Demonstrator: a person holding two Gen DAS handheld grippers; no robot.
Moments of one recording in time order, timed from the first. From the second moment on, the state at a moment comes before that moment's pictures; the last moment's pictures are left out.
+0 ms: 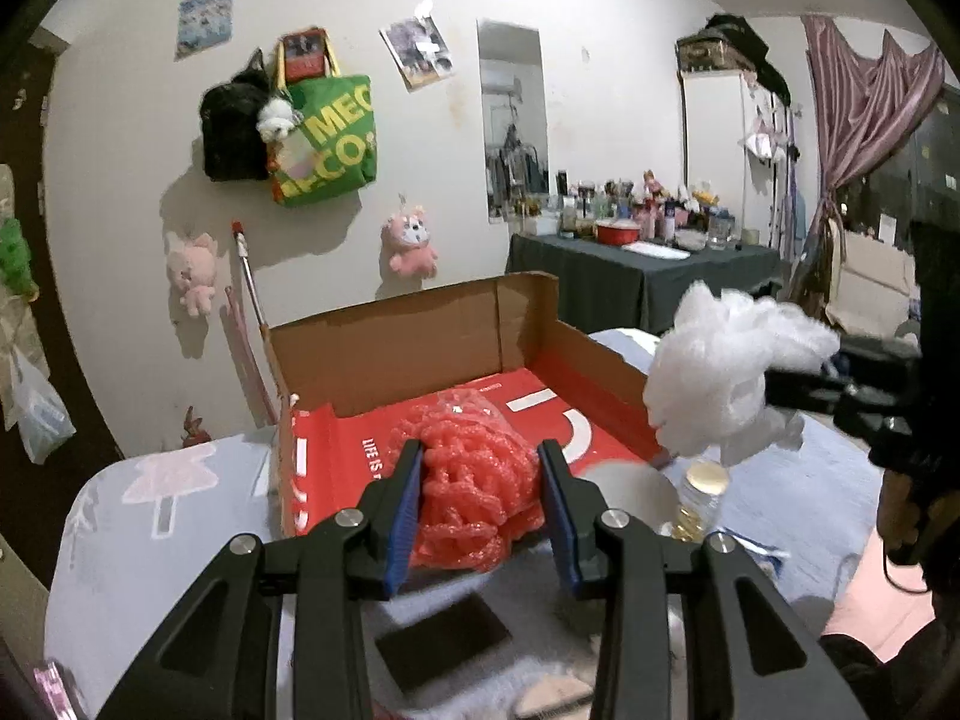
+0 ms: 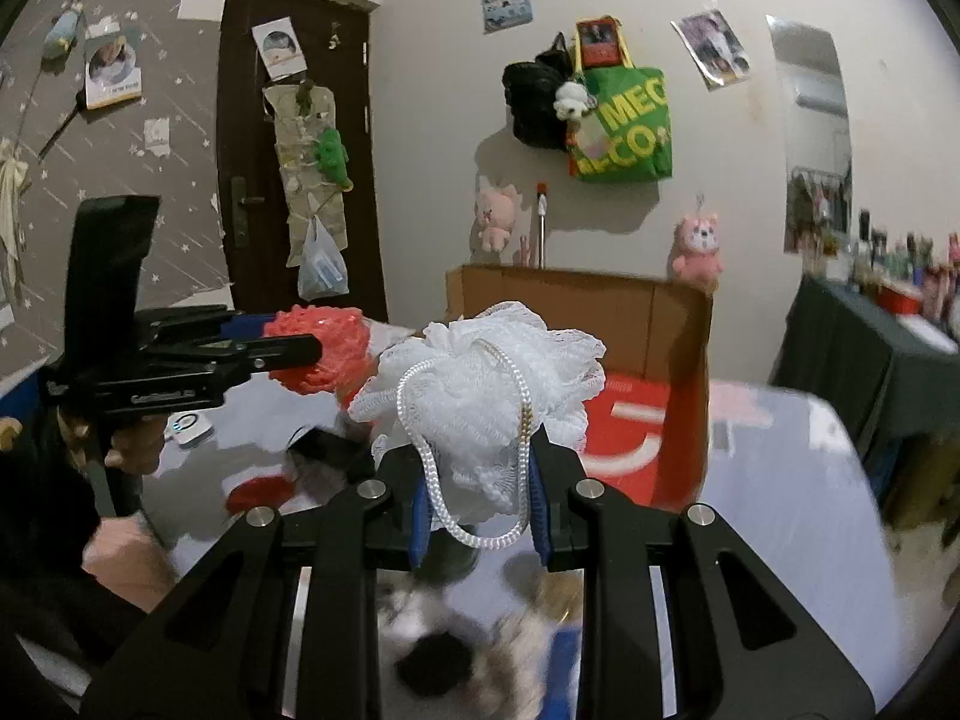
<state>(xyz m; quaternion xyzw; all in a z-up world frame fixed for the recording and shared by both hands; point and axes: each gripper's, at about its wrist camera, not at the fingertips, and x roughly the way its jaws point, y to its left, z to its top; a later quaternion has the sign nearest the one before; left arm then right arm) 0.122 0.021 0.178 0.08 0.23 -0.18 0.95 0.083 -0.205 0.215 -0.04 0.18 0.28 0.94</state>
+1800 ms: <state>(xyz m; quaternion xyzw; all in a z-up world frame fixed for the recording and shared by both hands) 0.398 0.003 0.074 0.09 0.43 -0.10 0.89 0.413 -0.148 0.126 -0.04 0.46 0.16 0.87</state>
